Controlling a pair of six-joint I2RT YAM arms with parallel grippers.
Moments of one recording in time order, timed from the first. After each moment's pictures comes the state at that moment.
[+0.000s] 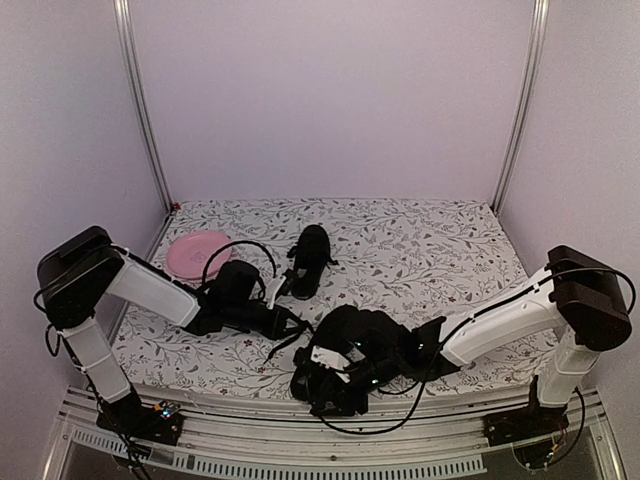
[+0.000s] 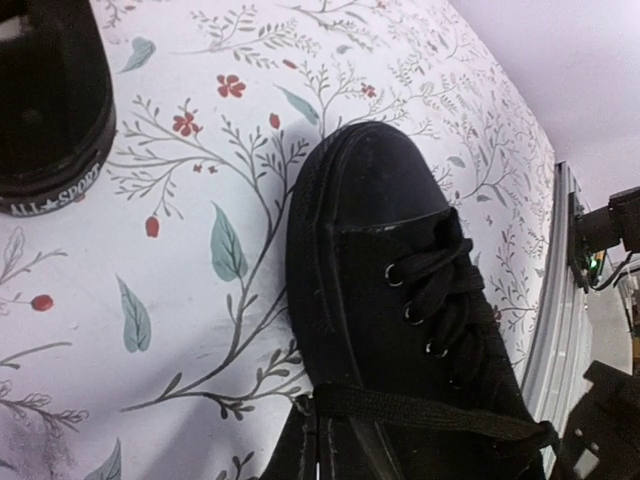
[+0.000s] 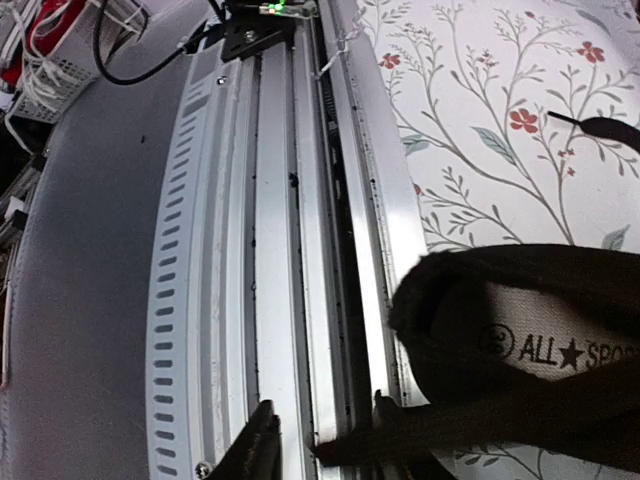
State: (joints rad) left arm -0.76 1.75 0.65 0.43 0.42 -0.40; right arm 1.25 1.76 0.84 0.18 -0.47 0.15
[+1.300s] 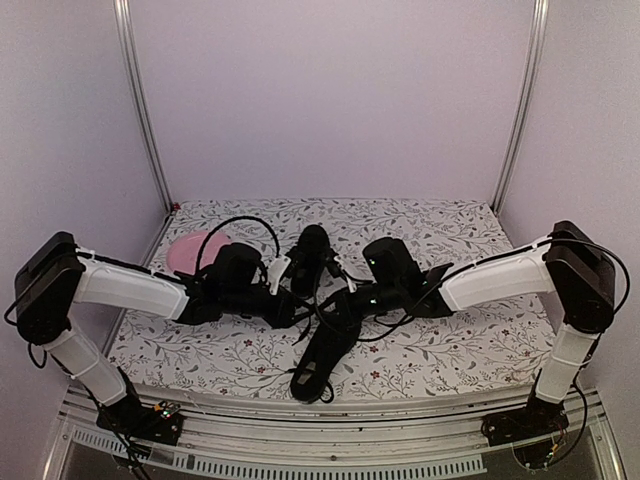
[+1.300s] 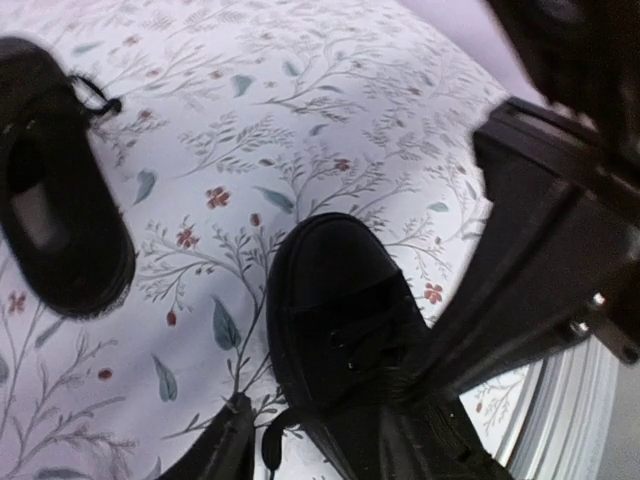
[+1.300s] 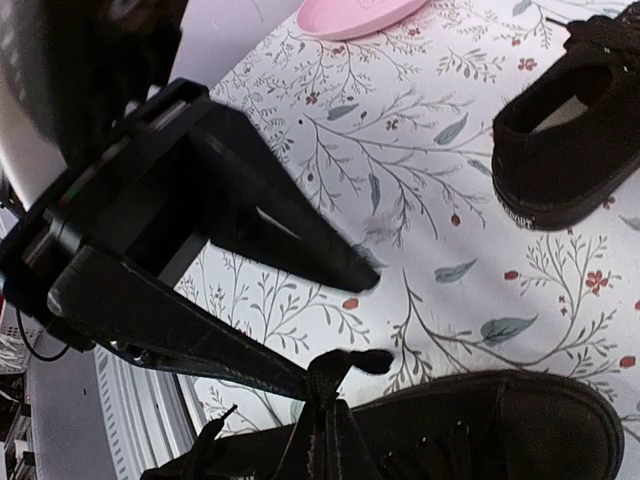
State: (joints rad) left arm -0.82 1.59 0.73 0.27 0.29 -0.25; right arm 0.93 1.81 1.02 0.21 -0.37 0.39
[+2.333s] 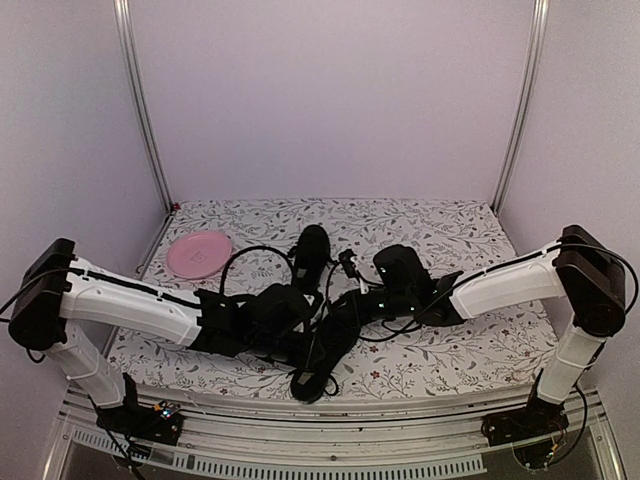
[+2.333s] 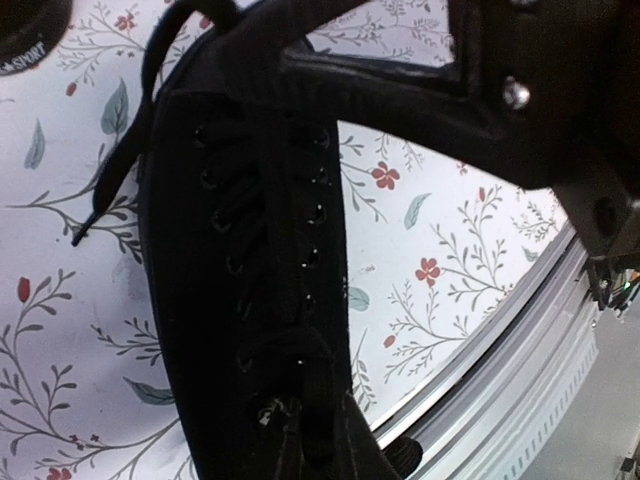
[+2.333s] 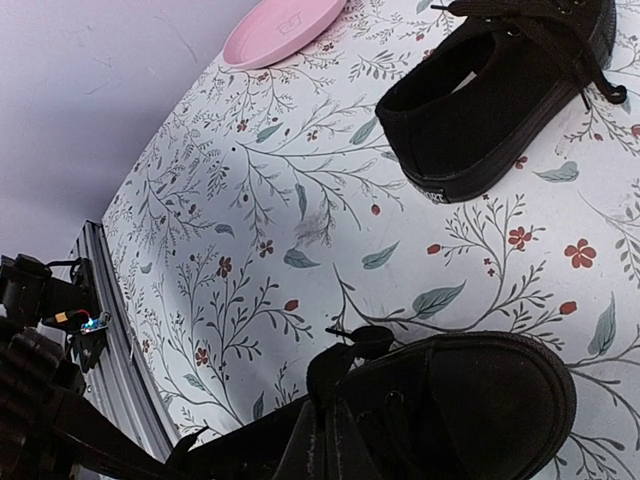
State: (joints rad) left arm -1.20 1.59 0.89 -0.16 -0.09 -0.78; right arm 0.93 1.75 0.91 0.26 -0.21 0.52
